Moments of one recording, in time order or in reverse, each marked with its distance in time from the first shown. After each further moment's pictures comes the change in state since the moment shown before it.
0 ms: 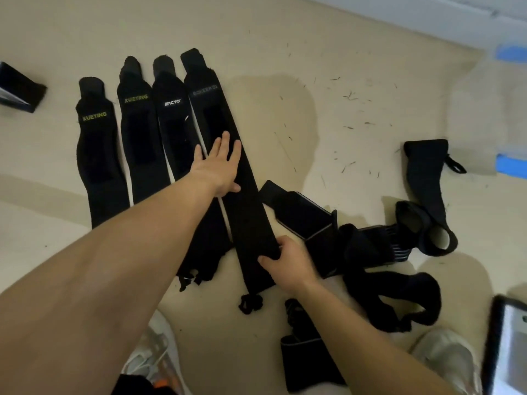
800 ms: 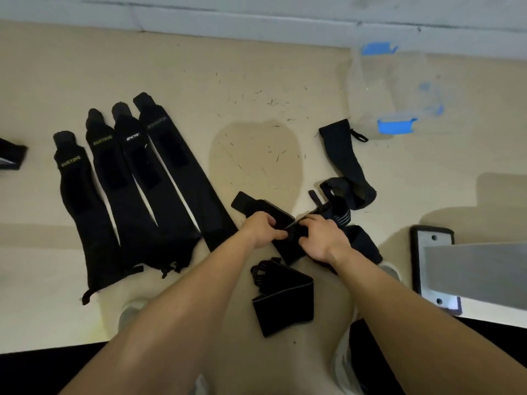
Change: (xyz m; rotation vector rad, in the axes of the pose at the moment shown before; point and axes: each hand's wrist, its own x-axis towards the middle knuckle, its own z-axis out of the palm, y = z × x) left_hand -0.127 0.192 0.045 -0.726 -0.204 0.042; right_hand -0.079 0.072 -0.133 -0.569 0.114 0.016
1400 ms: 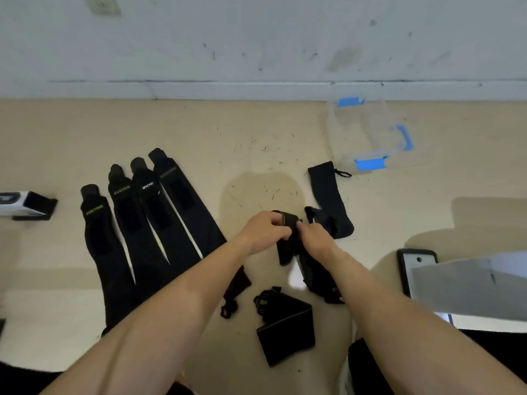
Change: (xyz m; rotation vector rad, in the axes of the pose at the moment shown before) left_hand -0.071 0.074 -0.058 -0.098 0.038 0.300; right_hand -0.024 -0.029 -0.057 0.761 0.160 0.134
